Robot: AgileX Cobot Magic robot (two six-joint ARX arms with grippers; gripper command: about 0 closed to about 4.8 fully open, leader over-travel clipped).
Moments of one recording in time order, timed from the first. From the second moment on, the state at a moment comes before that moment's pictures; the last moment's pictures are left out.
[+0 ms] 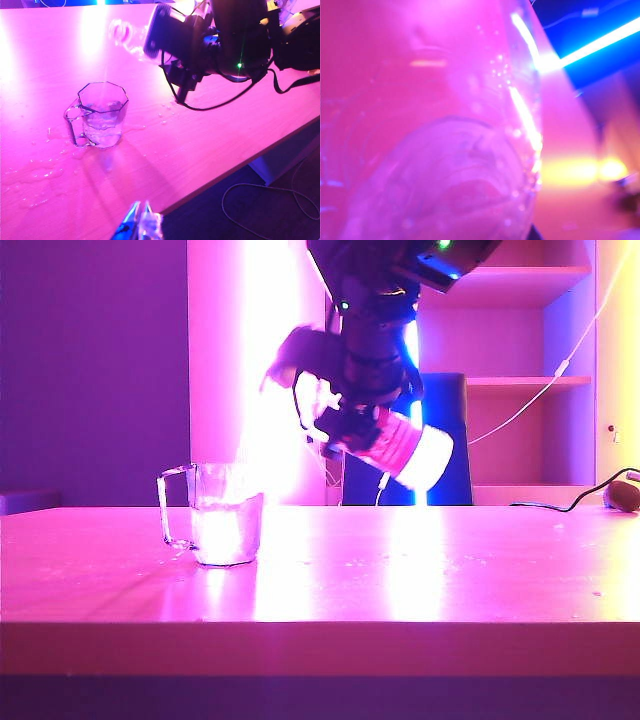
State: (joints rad) left arm -0.03 0.36 0.72 -0.71 0.61 0.05; right arm 0.64 1.87 1.34 0.00 0.61 -0.63
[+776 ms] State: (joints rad) left arm -0.03 0.36 0.72 -0.71 0.61 0.05; right arm 0.50 1.87 0.86 0.78 0.43 0.07
